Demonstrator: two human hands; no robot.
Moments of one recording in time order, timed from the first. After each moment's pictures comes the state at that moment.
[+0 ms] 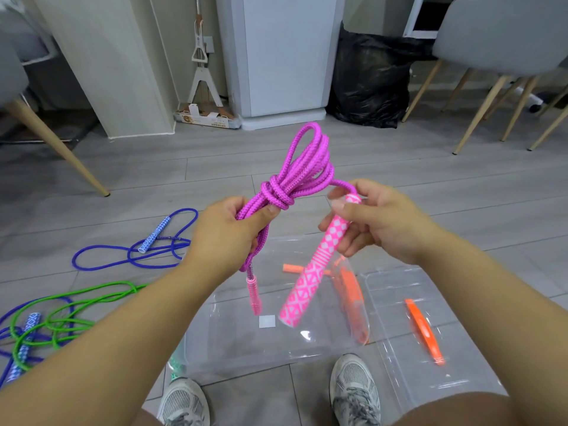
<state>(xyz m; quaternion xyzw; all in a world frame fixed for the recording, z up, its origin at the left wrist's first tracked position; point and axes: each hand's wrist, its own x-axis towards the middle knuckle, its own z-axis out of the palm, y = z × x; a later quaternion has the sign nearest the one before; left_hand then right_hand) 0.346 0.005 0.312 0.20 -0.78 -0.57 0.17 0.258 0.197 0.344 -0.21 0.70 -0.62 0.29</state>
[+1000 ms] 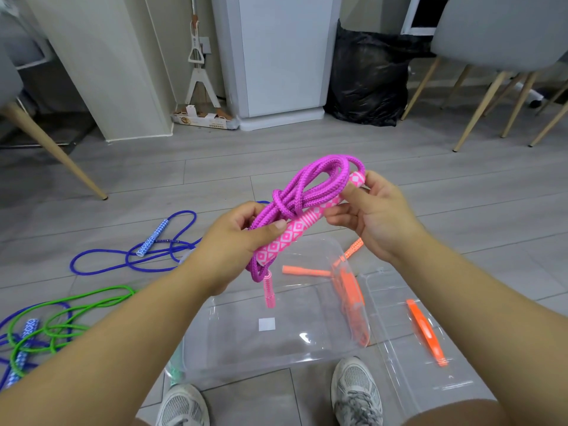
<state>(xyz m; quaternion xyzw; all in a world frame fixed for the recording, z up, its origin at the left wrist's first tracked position) 0.344 0.012 0.311 0.14 -0.71 -0.69 0.05 0.246 0.178 0.329 -0.13 0.58 -0.78 0.19</state>
